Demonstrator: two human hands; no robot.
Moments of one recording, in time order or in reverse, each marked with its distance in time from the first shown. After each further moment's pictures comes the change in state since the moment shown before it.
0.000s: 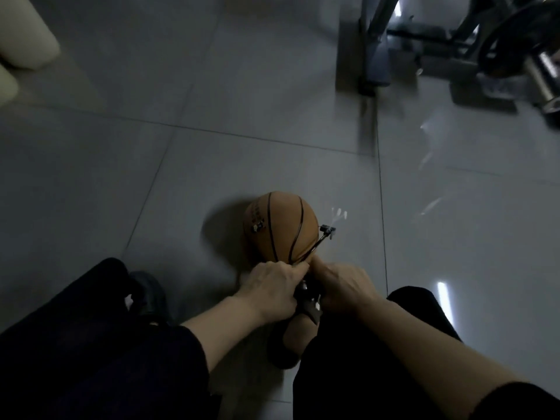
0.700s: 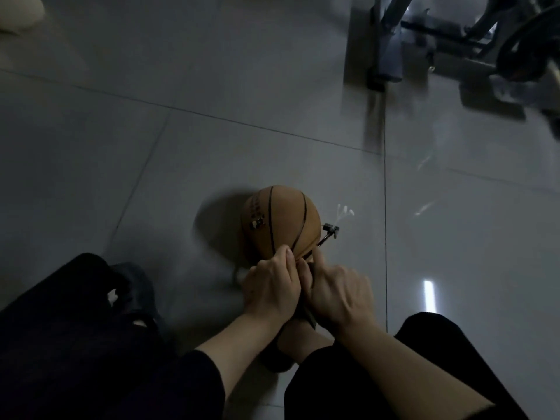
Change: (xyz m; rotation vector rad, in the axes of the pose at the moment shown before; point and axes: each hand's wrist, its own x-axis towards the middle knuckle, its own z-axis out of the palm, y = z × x) left_hand 0.016 -0.001 0.026 -0.326 0.511 -0.434; right_hand 0.018 -0.021 0.030 -0.030 0.395 0.207
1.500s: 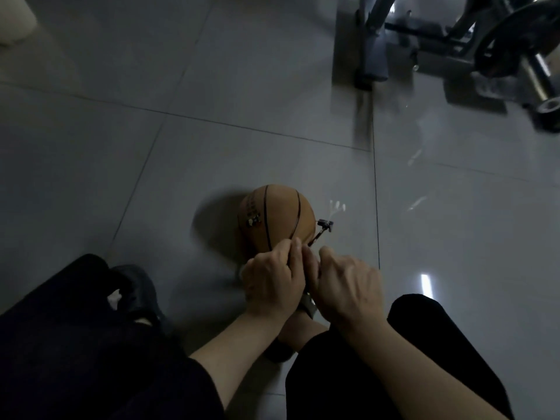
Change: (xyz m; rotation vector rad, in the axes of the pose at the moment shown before) left_hand -0.014 0.026 -0.023 -0.056 0.240 0.173; right_hand -0.023 -0.007 -0.039 0.072 0.159 0.090
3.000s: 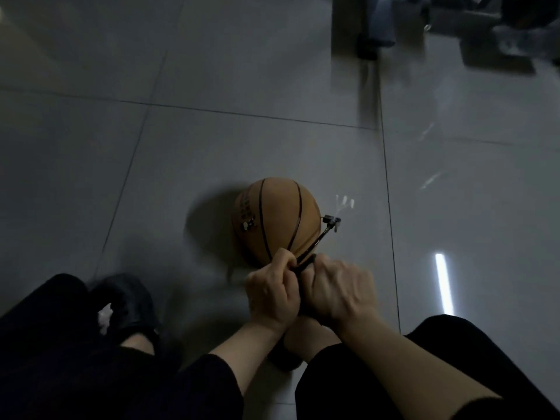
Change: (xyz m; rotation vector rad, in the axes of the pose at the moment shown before) left_hand -0.003 -0.050 0.061 -0.084 -0.055 0.004; right_hand 0.031 0.016 0.050 0.017 -0.296 0.034
